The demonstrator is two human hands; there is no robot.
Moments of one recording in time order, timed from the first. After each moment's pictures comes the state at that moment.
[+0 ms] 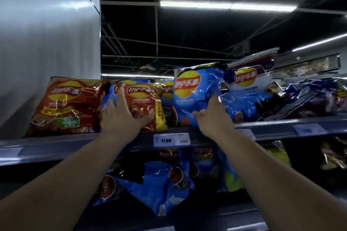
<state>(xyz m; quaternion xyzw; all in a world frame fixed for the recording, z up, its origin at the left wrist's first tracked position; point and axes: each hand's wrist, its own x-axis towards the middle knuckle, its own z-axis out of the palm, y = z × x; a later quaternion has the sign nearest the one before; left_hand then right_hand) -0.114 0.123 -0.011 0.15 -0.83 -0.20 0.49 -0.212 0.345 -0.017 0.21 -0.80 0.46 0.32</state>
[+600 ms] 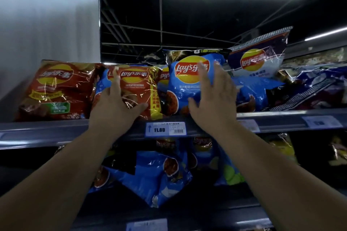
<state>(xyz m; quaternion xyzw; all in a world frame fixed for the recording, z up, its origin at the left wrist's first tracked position) -0.118 0.126 -0.021 0.16 -0.84 -0.16 0.49 -0.217 0.345 -0.024 0.24 -0.77 0.20 0.55</state>
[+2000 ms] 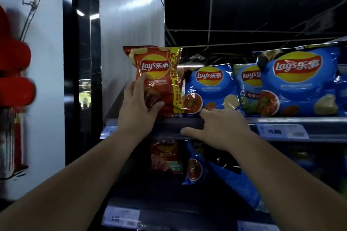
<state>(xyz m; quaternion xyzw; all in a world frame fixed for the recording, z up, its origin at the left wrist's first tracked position) 0.002 -0.040 -0.028 0.11 -0.78 -0.13 0.60 -0.123 0.148 -0.037 0.38 -0.84 0.04 0.38</state>
